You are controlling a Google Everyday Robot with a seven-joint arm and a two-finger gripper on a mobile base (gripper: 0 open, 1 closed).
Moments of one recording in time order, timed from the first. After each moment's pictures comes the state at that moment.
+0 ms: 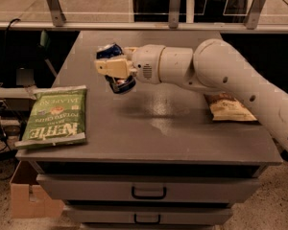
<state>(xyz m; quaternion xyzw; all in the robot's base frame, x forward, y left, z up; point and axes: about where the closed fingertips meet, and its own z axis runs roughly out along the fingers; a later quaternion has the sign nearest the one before) 0.595 0.079 0.940 -0.37 0.65 0.40 0.53</state>
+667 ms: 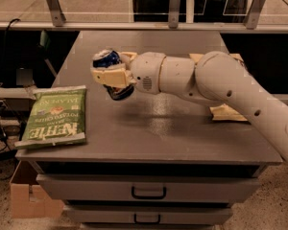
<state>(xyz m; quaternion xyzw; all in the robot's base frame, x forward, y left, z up) 0.566 0.083 0.940 -0.40 0.61 0.39 0.56</state>
